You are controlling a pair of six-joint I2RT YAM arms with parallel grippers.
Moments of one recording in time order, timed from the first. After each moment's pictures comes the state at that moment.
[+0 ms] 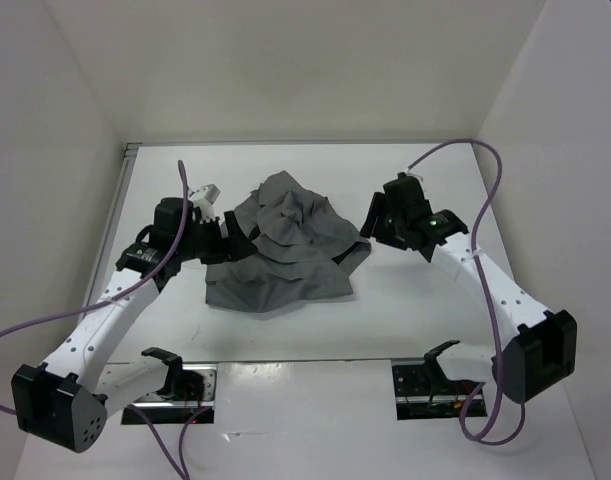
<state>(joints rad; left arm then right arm) -0.28 1.02 0.88 -0.50 0.36 -0.50 0.43 1.24 1.10 -0.67 0.15 0.67</state>
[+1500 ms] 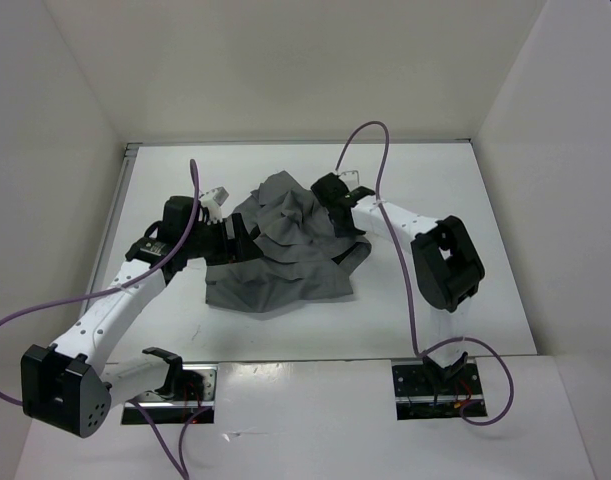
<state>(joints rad) -0.28 1.10 0.88 -0.49 0.43 -0.48 0.59 1.90 1.41 -0.67 0.54 0.46</state>
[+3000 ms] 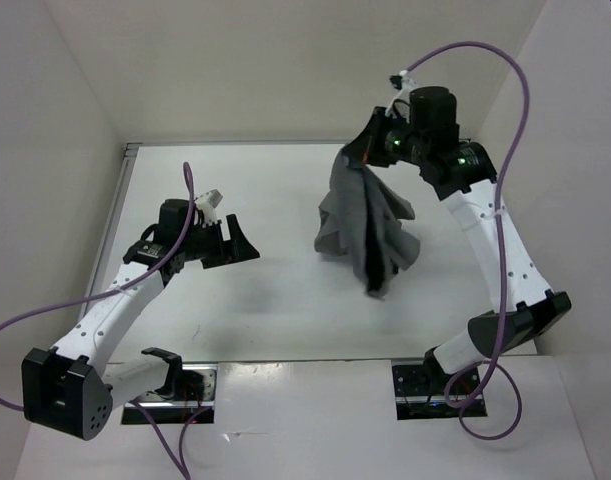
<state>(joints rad) -0.24 1.09 0.84 -0.49 0.44 -0.50 0.35 1.48 1.84 -0.74 -0.25 0.48</state>
